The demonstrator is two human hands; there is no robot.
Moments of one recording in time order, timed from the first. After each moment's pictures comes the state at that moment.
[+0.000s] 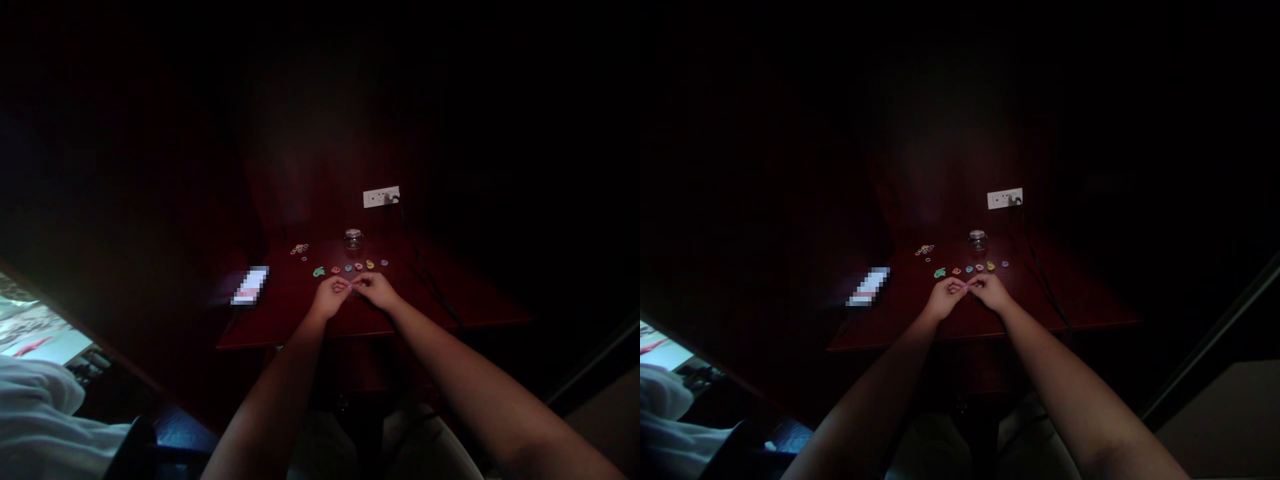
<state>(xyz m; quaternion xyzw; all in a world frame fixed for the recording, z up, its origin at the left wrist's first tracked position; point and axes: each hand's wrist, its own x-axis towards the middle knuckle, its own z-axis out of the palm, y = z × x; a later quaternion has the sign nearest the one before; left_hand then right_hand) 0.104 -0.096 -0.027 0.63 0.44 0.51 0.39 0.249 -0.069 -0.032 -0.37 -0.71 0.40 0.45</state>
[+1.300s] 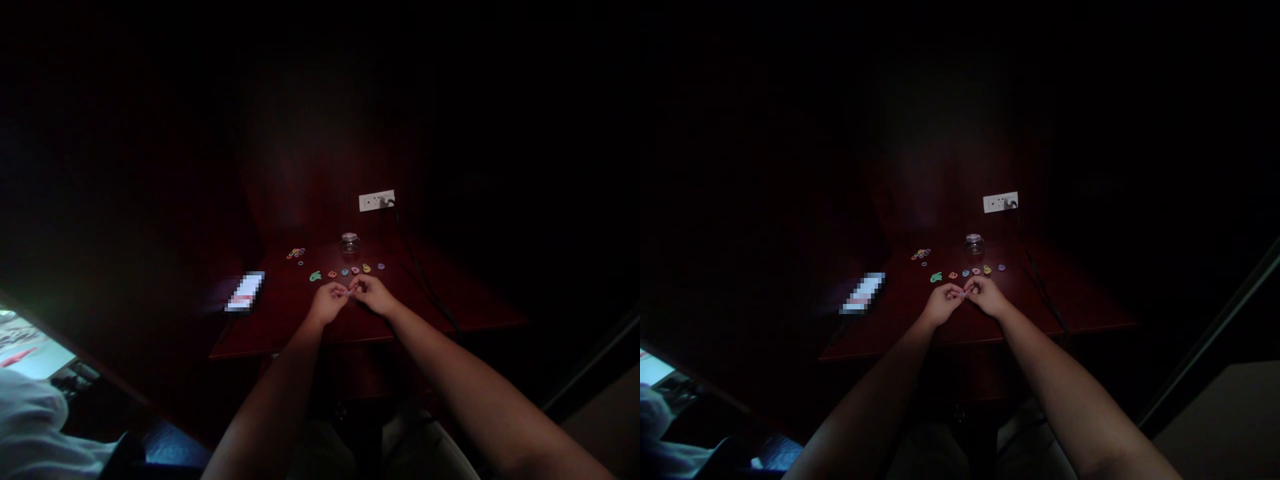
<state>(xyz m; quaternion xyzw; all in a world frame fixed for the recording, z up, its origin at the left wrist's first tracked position) 0.102 -0.092 -0.031 0.67 0.48 0.47 0.33 0.250 -0.071 -0.029 -0.33 -0.70 0.44 0.46</state>
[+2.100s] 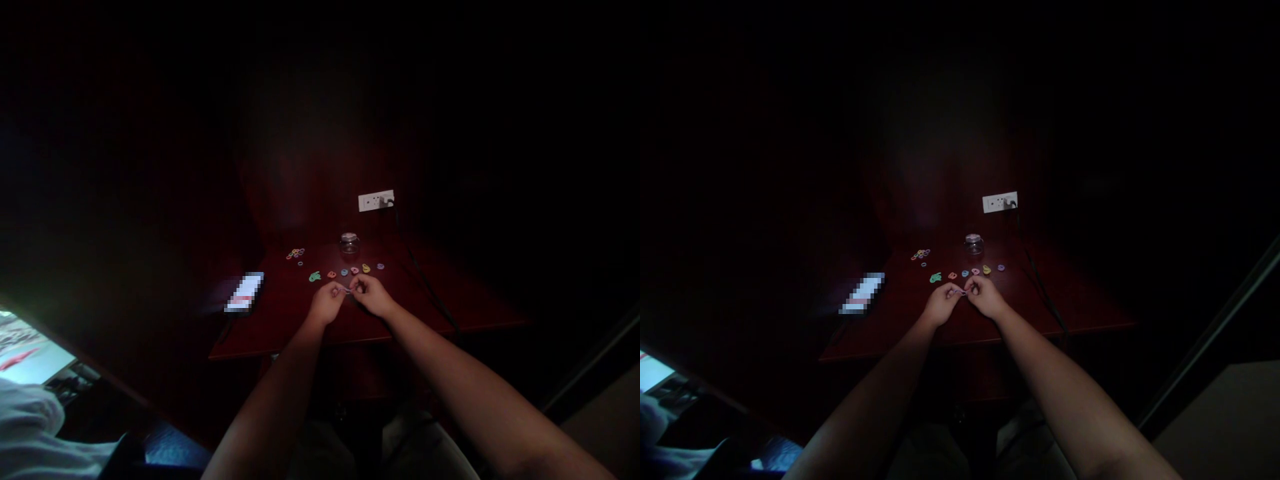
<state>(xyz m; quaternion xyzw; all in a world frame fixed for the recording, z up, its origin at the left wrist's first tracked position) 0.097 -0.090 -0.034 0.71 0.52 0.41 0.22 0.247 -0.074 -0.030 -0.34 -0.73 0.35 0.49</state>
